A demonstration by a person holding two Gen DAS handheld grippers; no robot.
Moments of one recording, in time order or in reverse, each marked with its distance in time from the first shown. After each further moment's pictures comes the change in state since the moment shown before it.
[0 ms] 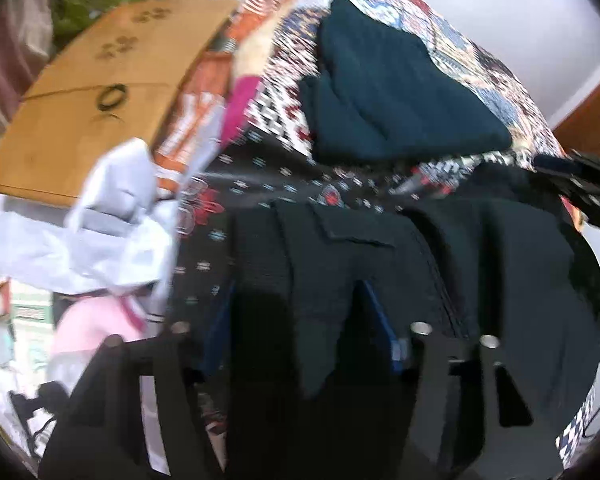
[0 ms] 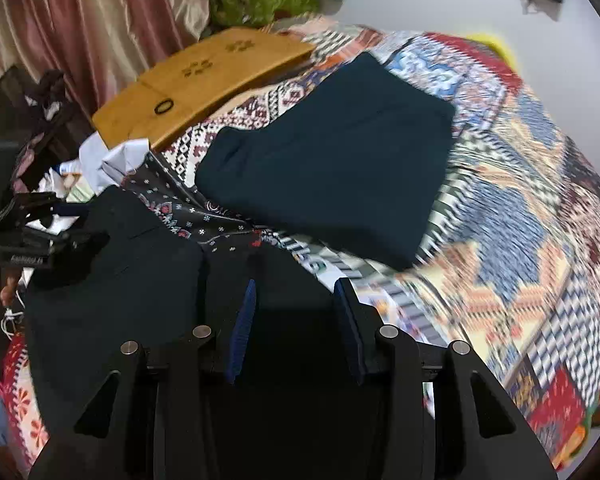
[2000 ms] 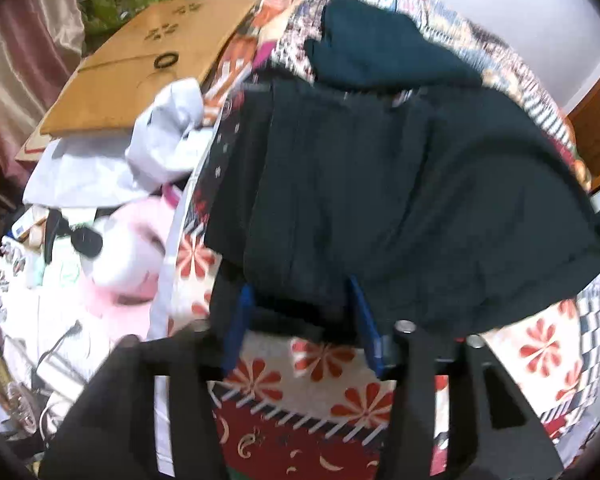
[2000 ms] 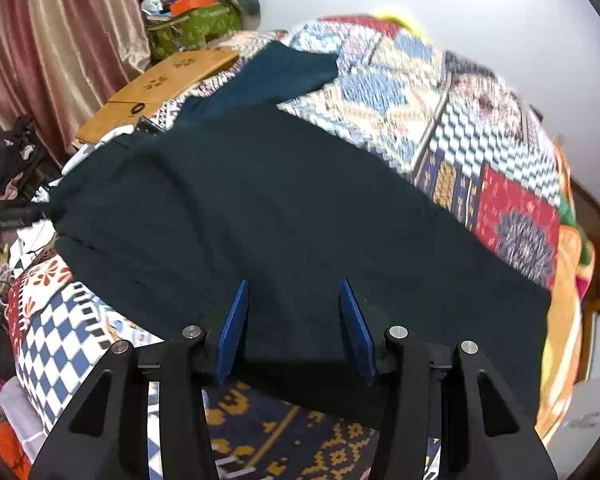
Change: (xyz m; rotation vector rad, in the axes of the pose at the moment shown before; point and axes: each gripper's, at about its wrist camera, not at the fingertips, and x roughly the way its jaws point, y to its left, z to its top) left arm -0.064 -0.027 -0.111 0.002 0.008 0.148; right arm -0.117 0.013 -0.191 0.240 -0.125 -0.137
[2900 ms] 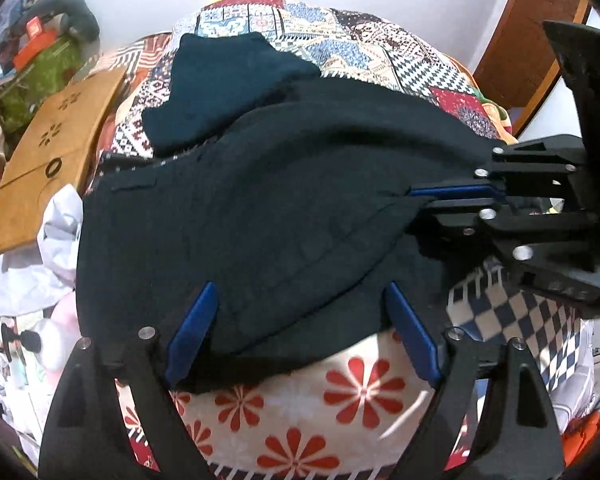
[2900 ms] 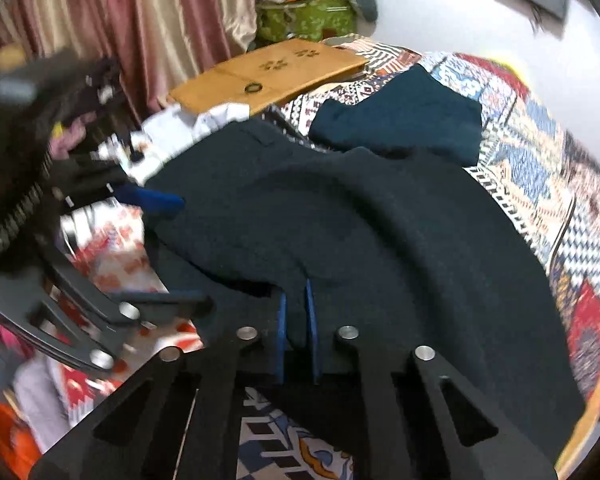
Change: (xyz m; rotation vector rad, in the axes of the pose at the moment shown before) left arm -0.027 -0.127 0.004 0.327 -0.114 -0.173; right arm 0.031 0.105 0.041 -0.243 0.005 0.232
